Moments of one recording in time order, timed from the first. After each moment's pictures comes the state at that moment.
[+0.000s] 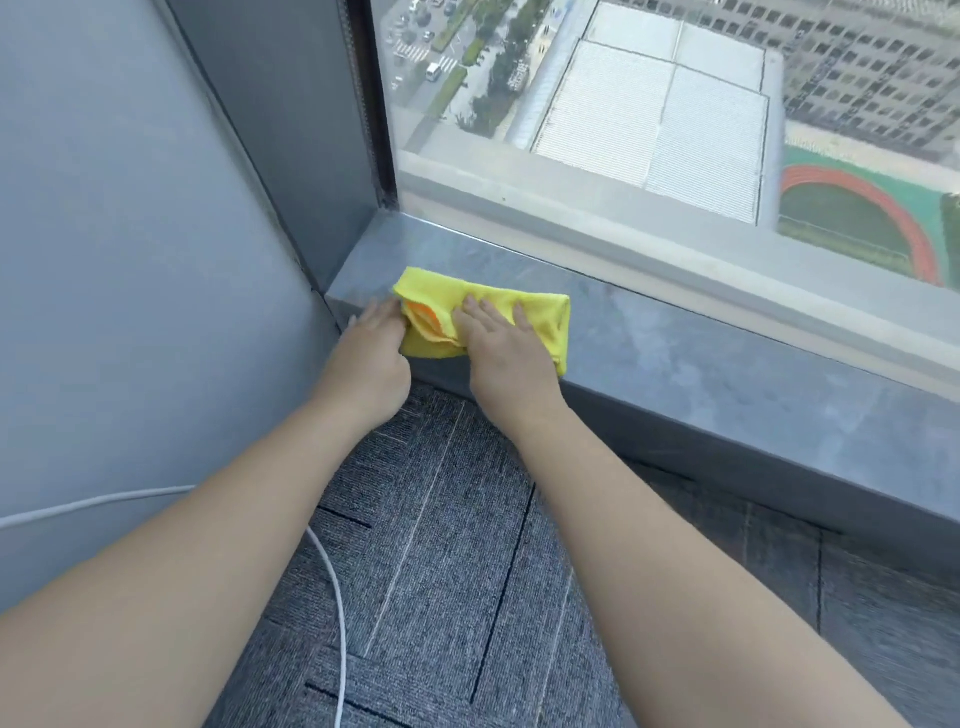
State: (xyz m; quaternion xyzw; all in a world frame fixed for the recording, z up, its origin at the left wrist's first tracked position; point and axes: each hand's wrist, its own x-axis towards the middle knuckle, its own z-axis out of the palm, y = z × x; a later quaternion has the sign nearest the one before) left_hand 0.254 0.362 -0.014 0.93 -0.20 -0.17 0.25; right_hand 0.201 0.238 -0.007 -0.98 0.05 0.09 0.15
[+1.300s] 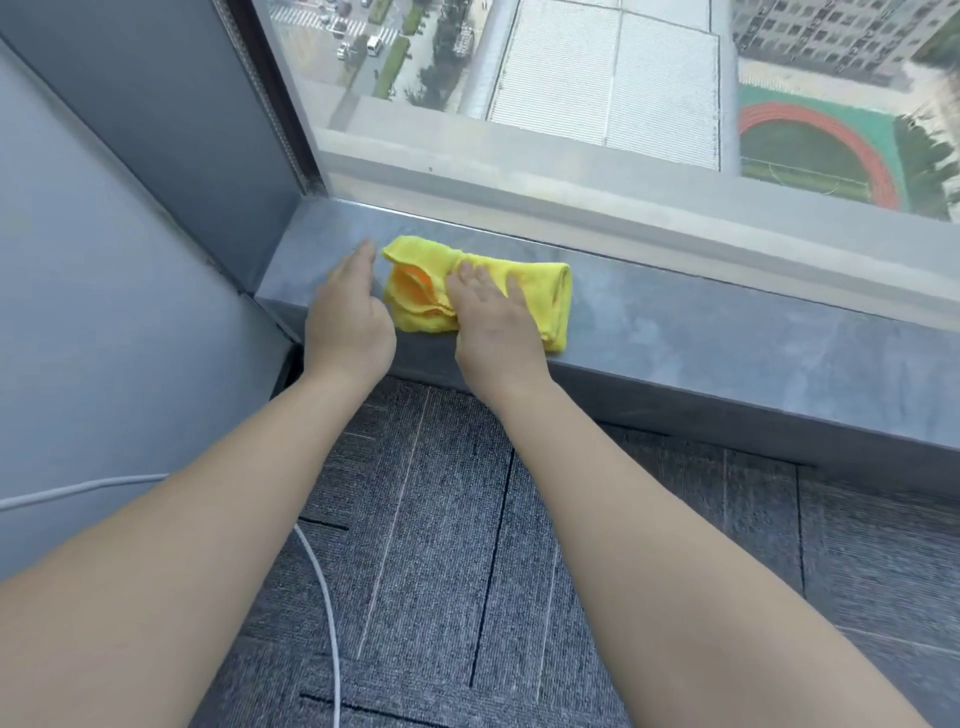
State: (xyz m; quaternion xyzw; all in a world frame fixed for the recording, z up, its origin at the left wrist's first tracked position) left_hand 0.254 0.319 0.000 0.93 -0.13 -0.09 0.33; right_hand 0.194 0.214 -0.014 -0.97 0.14 0.07 0.19
